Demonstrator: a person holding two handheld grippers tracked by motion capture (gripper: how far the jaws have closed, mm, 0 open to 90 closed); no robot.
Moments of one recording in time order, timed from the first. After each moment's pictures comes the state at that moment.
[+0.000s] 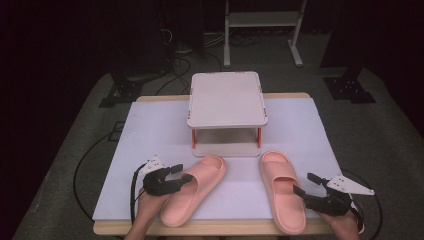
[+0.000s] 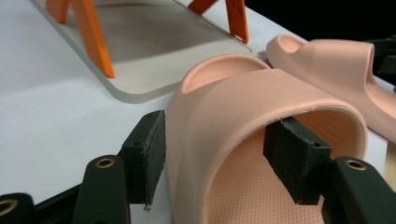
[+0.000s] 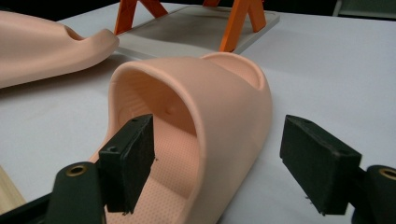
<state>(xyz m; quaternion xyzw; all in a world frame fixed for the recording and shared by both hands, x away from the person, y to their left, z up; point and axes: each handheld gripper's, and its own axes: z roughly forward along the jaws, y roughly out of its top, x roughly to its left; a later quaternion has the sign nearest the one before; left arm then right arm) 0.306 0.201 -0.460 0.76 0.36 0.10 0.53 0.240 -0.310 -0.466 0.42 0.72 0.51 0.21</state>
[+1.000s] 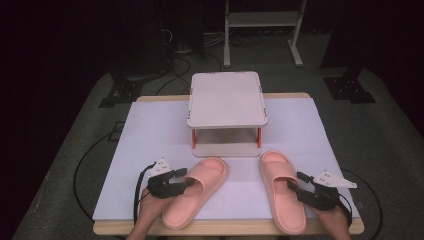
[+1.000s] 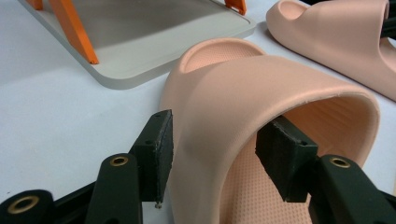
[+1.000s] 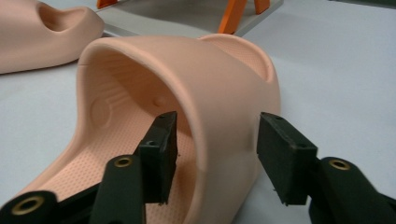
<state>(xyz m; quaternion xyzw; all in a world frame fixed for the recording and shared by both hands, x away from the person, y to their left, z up) 0.304 0.190 -0.464 0.79 0.34 0.11 0.50 0.259 -0.291 -0.476 0.42 0.75 0.47 0.23</state>
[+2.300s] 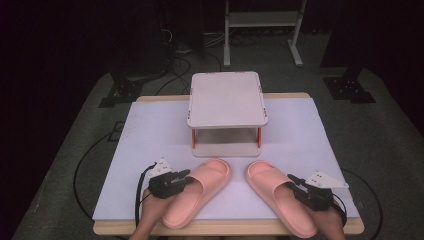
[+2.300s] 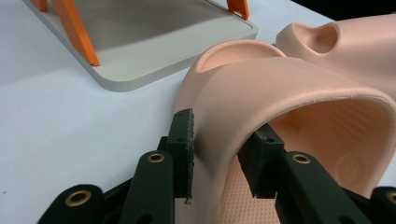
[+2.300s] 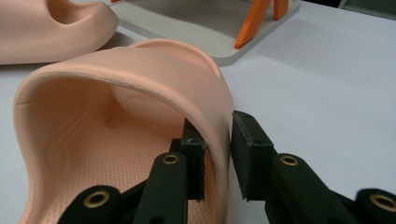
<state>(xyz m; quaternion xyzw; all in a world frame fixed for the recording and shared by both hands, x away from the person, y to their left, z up) 0.301 0.186 -0.462 0.78 0.35 0.11 0.50 0.256 -0.273 -0.470 0.39 0.76 0.45 0.24</state>
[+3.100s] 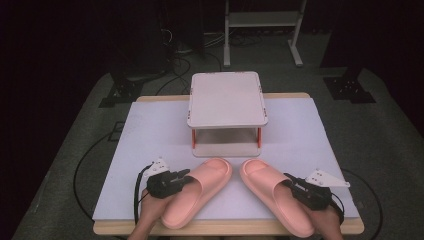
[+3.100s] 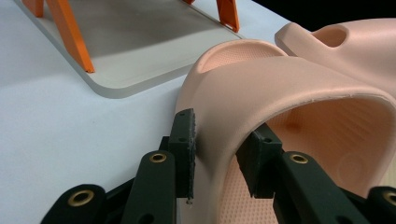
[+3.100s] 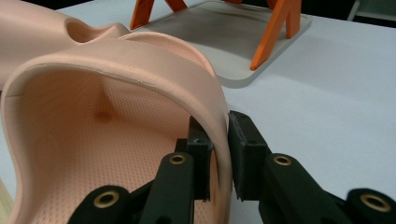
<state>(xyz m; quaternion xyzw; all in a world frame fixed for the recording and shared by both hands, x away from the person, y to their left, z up) 0.300 0.192 -0.457 0.77 0.35 0.09 0.52 0.254 -0.265 -0.459 0.39 0.75 0.49 0.21</state>
